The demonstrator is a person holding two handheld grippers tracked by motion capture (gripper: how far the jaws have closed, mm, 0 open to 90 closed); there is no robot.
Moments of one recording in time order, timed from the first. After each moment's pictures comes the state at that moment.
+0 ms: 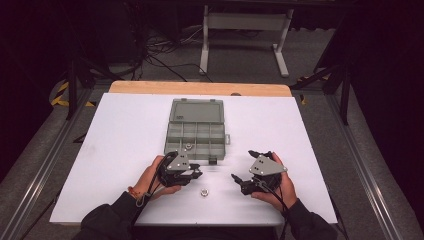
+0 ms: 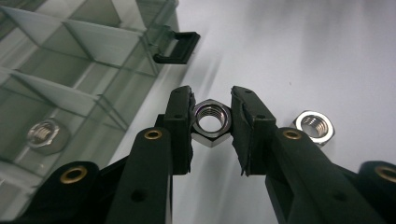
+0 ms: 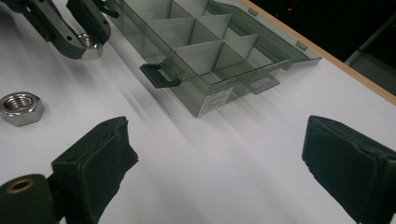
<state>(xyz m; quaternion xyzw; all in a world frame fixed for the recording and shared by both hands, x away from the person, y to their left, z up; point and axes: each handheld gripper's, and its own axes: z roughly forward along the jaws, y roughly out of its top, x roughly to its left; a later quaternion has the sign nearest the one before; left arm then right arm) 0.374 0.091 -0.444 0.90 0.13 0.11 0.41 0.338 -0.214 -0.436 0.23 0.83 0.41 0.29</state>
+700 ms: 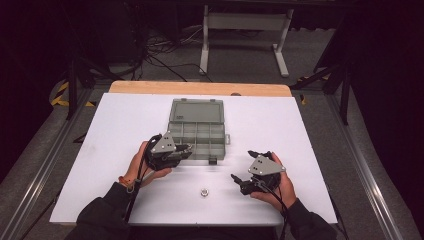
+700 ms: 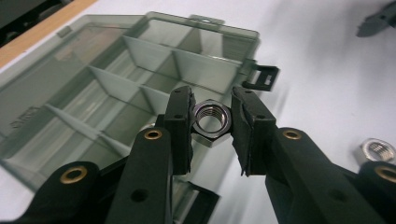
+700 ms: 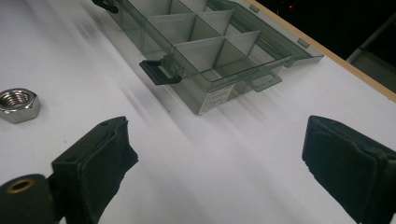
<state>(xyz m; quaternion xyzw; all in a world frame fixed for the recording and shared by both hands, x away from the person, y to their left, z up) 0.406 0.123 -0.420 0.86 0.18 0.16 0.45 0.339 -0.212 -0.438 0.23 0.83 0.41 0.29</state>
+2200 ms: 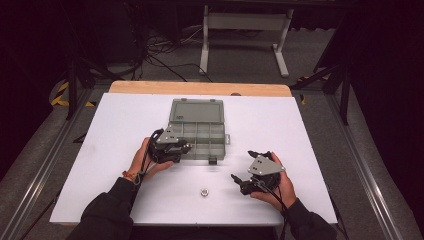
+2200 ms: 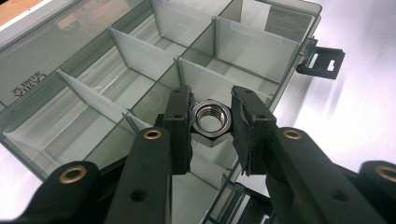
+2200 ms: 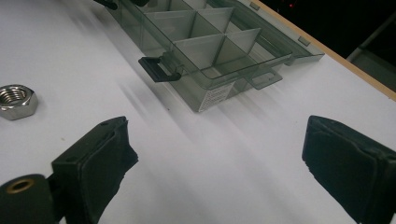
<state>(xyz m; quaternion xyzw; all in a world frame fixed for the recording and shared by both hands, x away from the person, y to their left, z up) 0.432 0.119 -0.438 0.87 0.22 0.14 0.42 0.340 -0.212 -0.439 0.23 0.84 0.40 0.29</state>
